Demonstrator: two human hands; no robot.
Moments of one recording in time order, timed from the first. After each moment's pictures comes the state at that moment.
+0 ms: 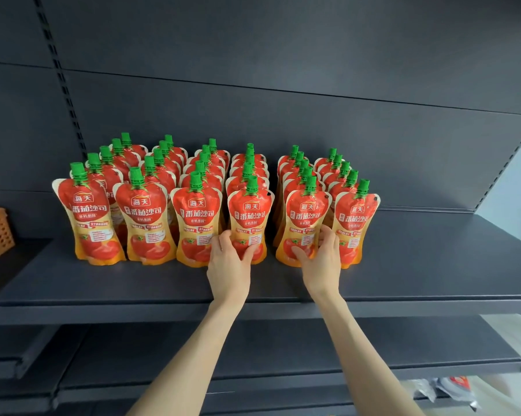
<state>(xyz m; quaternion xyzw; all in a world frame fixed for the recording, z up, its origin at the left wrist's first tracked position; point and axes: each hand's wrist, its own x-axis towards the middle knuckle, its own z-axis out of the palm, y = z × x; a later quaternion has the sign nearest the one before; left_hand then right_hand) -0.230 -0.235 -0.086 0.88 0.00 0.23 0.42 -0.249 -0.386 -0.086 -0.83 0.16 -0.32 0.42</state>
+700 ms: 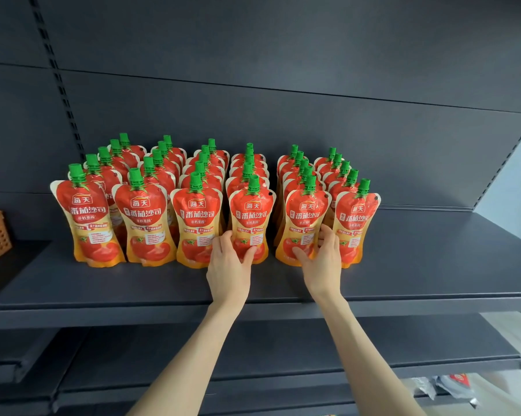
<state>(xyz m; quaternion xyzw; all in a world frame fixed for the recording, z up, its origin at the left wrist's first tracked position) -0.229 -0.231 -0.090 0.88 -0.02 0.22 0.42 -0.251 -0.386 -0.087 -0.83 0.16 -0.31 0.42</state>
